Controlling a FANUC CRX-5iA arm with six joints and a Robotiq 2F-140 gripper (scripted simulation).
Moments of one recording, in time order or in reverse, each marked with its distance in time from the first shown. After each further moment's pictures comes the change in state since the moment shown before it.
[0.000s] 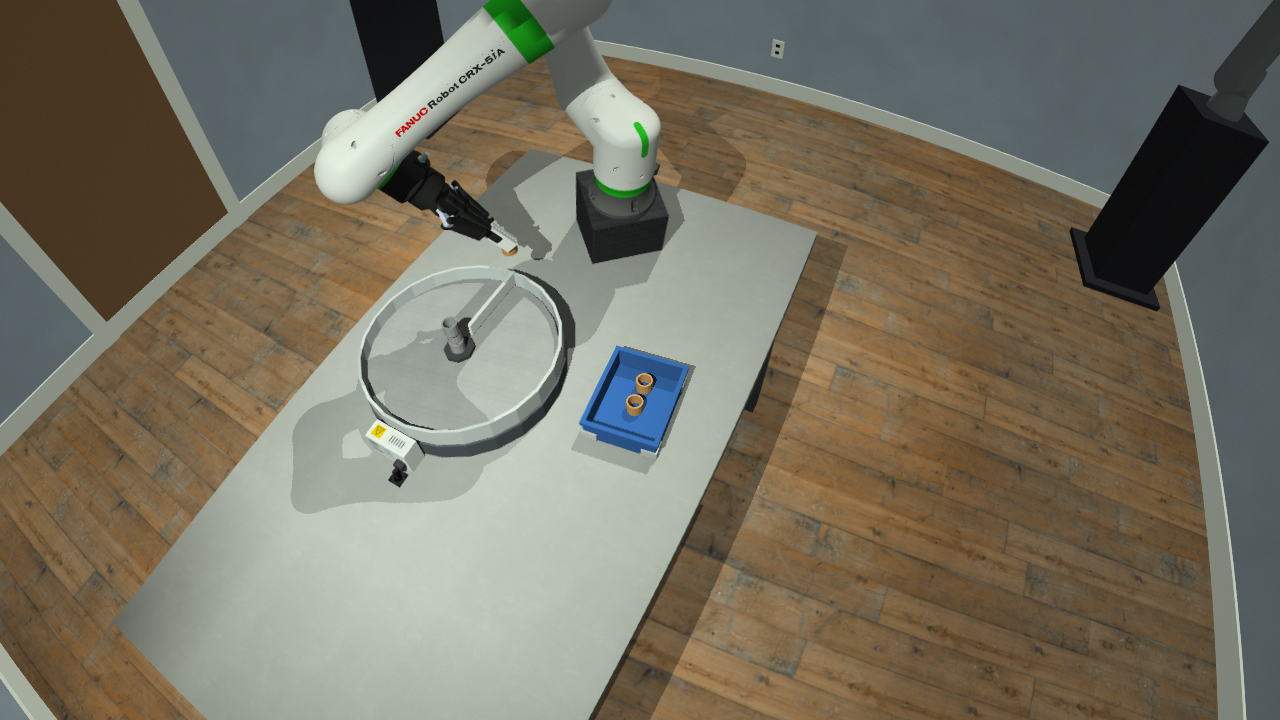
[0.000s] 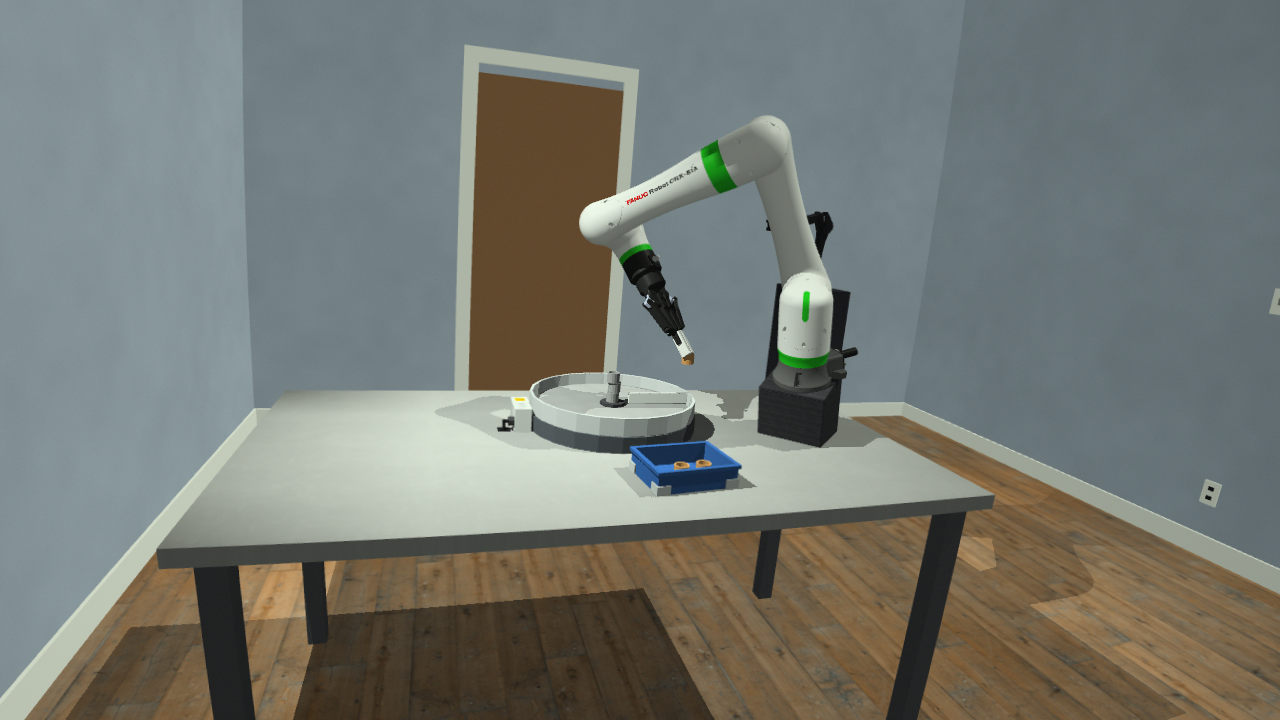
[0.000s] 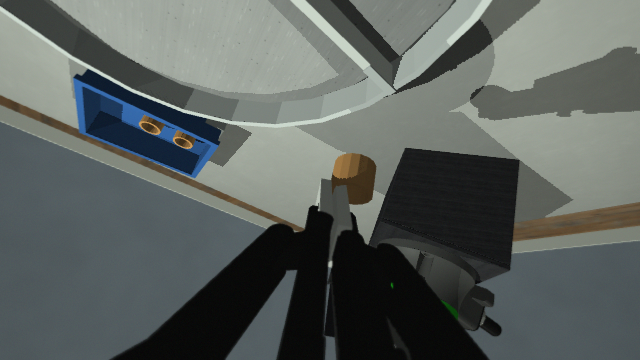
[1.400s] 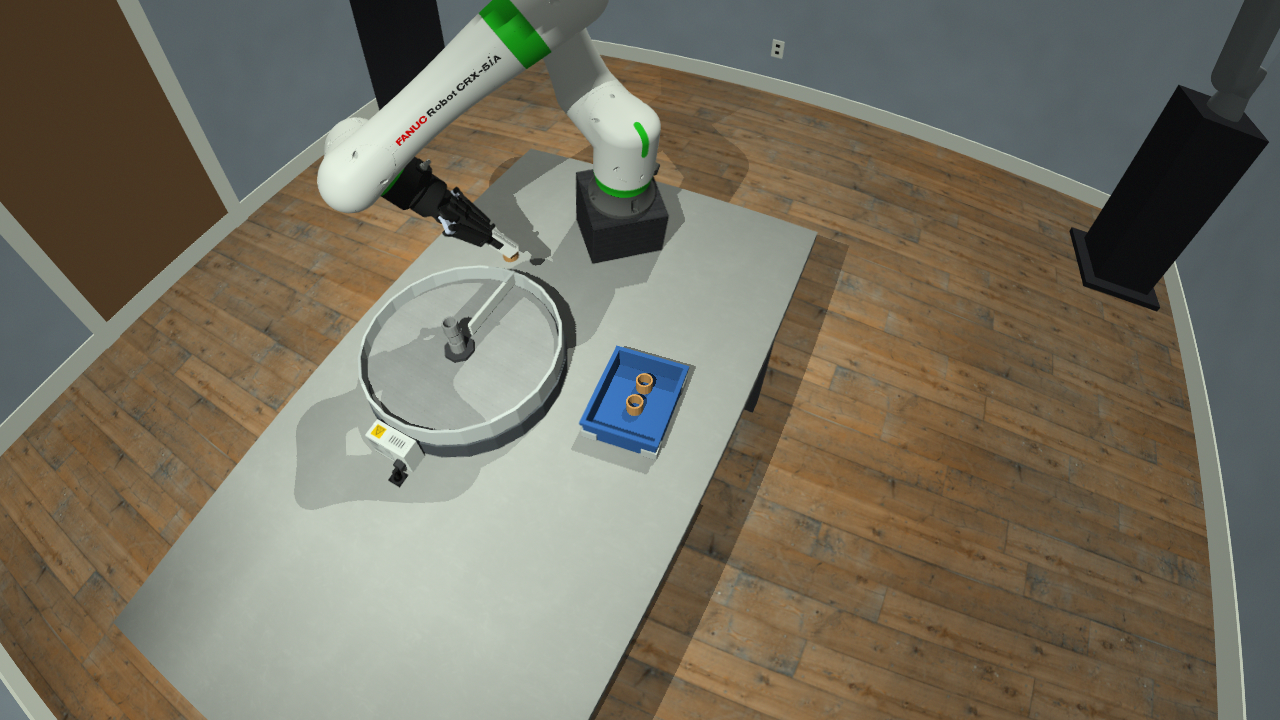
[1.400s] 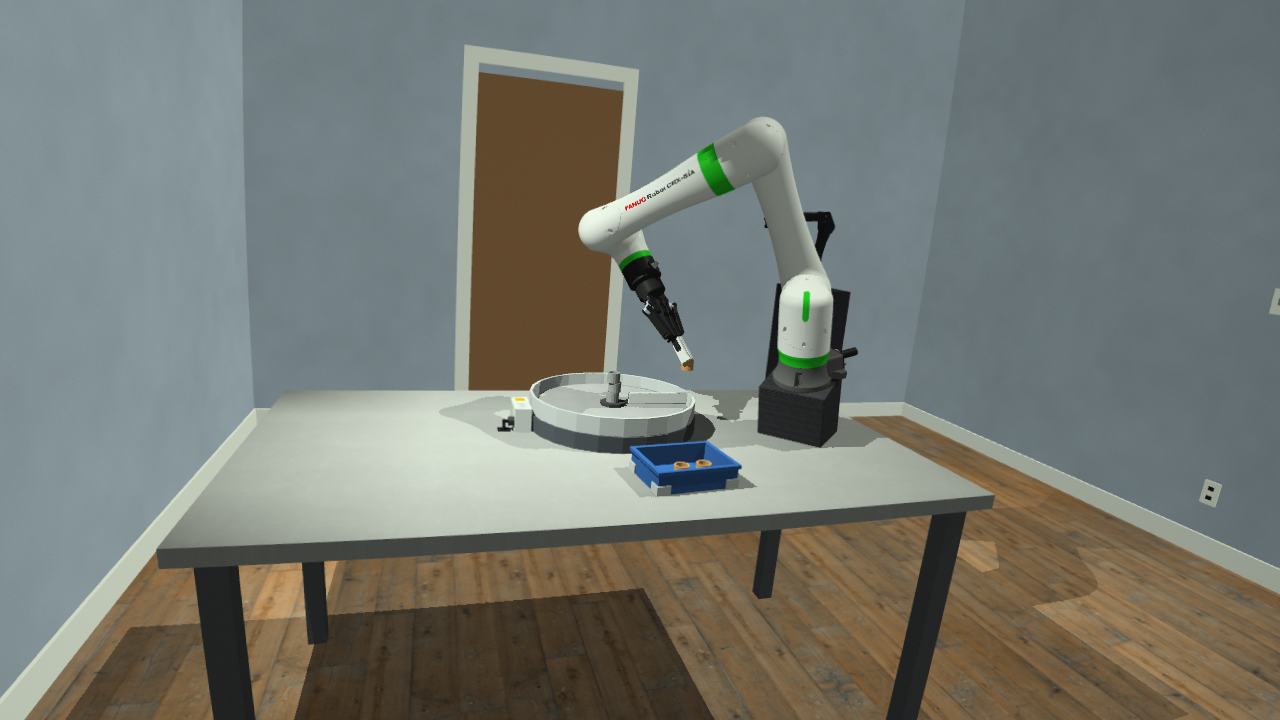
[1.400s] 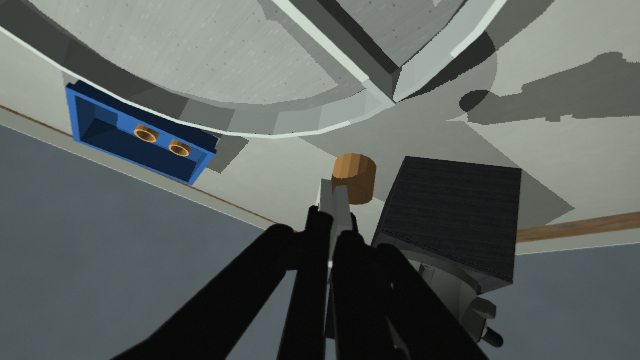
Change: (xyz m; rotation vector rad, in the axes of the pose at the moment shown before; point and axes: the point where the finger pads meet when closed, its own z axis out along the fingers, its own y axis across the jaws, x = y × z) arm 0.010 0.000 0.012 0.000 0.000 0.000
